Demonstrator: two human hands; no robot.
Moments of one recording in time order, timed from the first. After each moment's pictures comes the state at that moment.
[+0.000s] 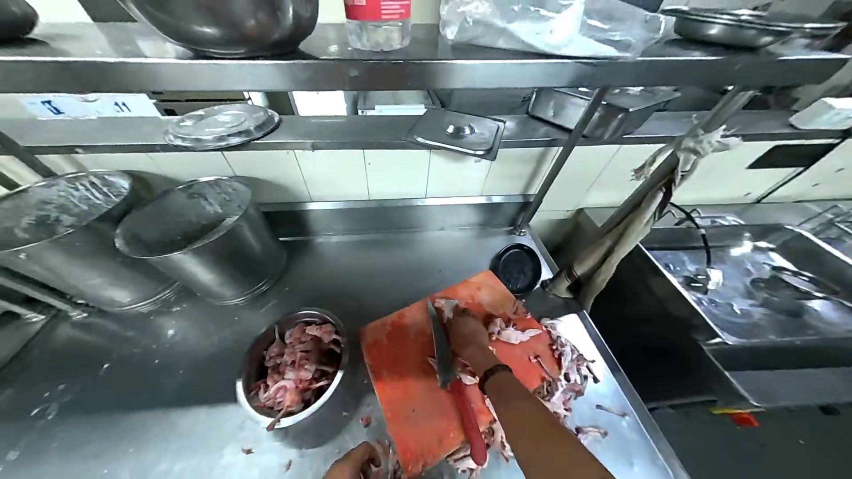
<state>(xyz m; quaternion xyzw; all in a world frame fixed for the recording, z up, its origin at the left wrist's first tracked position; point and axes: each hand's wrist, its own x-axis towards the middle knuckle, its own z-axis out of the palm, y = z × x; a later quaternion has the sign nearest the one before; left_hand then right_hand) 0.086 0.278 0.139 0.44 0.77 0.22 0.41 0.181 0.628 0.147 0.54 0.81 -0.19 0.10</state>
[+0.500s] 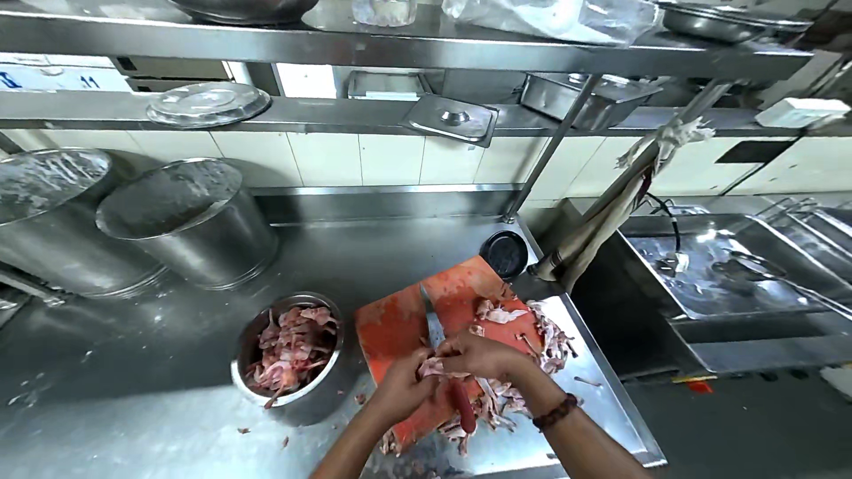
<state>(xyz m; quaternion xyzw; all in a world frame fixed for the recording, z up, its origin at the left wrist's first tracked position) 0.106 0.410 0.177 0.51 0.60 0.43 0.44 0.256 0.569 0.244 0.23 0.75 -0.60 0.18</state>
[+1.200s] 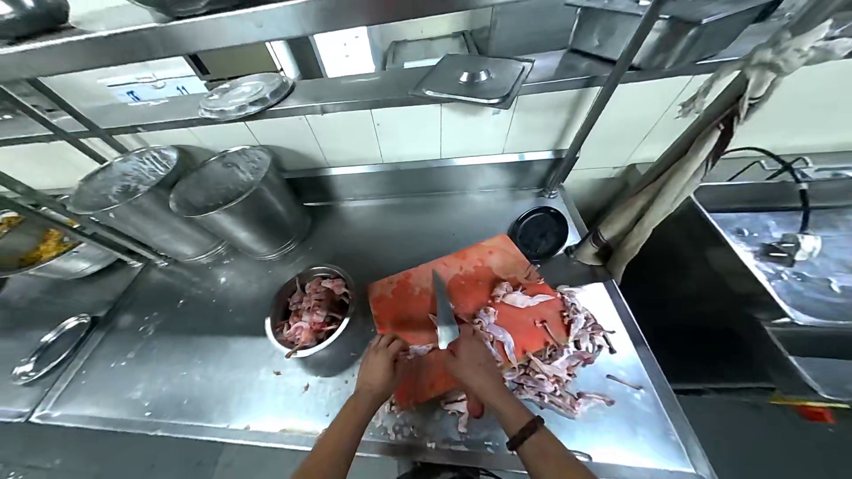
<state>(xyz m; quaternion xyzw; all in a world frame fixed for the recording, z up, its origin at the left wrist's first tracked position) 0.105 0.377 0.111 0.51 0.83 0.16 0.18 0.272 0.536 0.157 0.48 0.79 -0.36 0.10</state>
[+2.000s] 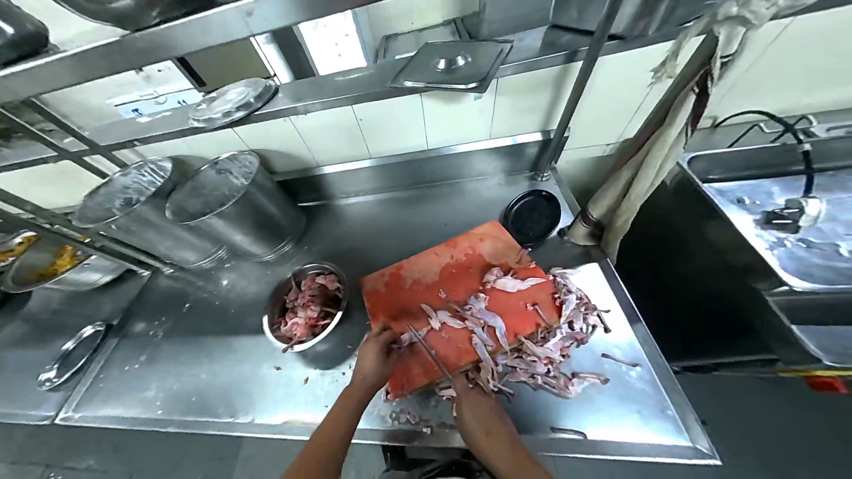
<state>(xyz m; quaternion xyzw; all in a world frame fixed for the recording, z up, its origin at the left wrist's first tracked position) 0.109 0.379 0.110 0.47 0.82 0.24 0.21 0.352 0.461 0.148 0.39 0.83 -0.34 0.19</state>
